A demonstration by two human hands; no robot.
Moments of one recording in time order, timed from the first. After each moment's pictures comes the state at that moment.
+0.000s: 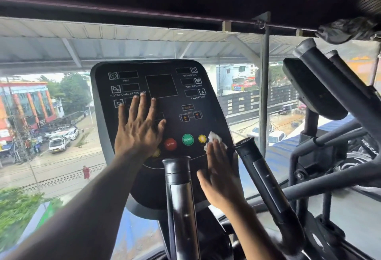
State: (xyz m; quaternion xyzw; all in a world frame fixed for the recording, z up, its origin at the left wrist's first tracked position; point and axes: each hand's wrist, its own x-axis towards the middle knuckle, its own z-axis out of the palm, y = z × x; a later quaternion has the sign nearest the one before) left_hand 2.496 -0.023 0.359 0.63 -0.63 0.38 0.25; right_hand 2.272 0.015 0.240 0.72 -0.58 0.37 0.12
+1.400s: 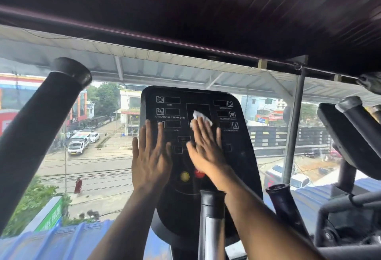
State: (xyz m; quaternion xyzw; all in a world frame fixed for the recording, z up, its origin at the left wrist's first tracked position) left_hand 2.531 -0.001 0.337 0.66 -0.54 0.29 0.44; right_hand 2.366 -0.068 0.377 0.81 -0.45 0.35 0.14
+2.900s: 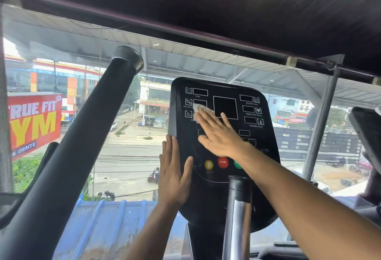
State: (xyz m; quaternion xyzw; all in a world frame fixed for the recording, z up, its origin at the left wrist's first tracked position) left_hand 2.521 0.045 0.273 0.54 -0.56 0.04 0.62; right_hand 2.384 -0.054 0.414 0.90 -0.36 0.15 0.21
